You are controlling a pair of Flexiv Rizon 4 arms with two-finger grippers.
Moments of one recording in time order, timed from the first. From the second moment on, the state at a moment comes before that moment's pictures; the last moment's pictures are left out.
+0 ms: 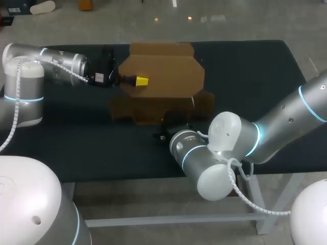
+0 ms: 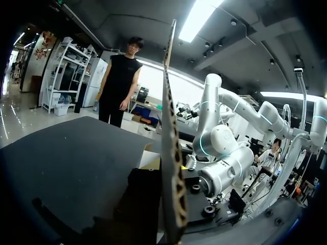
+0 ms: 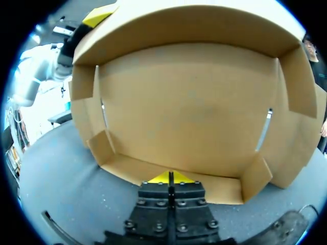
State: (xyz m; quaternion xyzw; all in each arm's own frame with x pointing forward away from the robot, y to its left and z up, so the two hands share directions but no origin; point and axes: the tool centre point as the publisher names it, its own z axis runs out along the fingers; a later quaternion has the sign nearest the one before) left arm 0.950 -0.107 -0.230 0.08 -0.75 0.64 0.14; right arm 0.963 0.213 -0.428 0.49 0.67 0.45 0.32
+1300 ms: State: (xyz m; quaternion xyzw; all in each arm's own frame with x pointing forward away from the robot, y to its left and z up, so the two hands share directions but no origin) left arm 0.949 -0.107 -0.225 0.08 -0.75 0.64 0.13; right arm 0.944 0.214 -0.417 0.47 0.67 0.46 0.34
